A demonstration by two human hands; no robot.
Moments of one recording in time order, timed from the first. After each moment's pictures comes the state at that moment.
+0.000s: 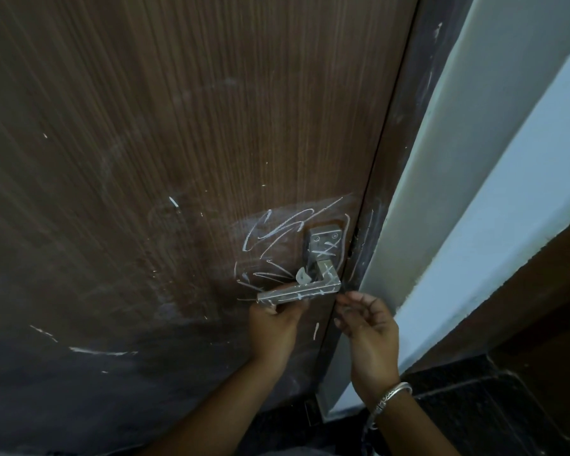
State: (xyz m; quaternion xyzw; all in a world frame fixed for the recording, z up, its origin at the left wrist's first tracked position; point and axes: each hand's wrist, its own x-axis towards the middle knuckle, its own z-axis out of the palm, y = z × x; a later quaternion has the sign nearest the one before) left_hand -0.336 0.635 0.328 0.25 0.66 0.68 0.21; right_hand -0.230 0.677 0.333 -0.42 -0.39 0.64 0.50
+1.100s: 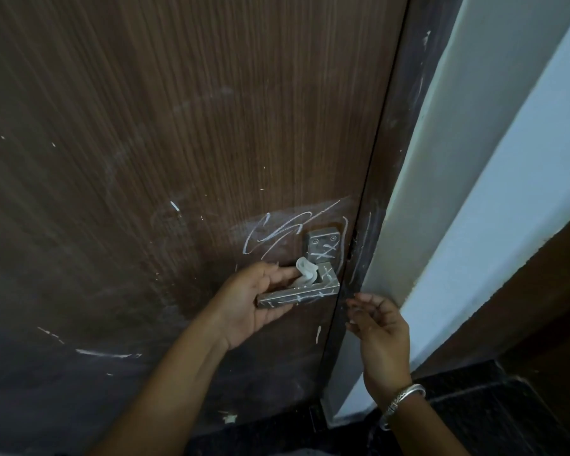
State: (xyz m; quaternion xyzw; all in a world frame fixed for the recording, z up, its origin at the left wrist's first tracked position) left_hand -0.388 0.618 0.402 0.23 0.57 0.54 0.58; right_hand -0.217 0.688 0.327 -0.43 -0.45 0.61 0.50
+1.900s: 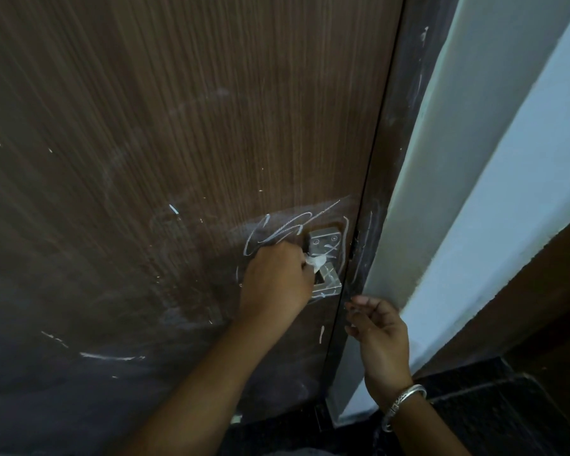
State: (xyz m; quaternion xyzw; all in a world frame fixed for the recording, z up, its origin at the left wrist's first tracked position) left_hand -0.355 0.649 0.424 0.52 0.81 0.26 0.03; right_hand -0.220 0.689 0.317 -0.43 -0.47 0.60 0.48
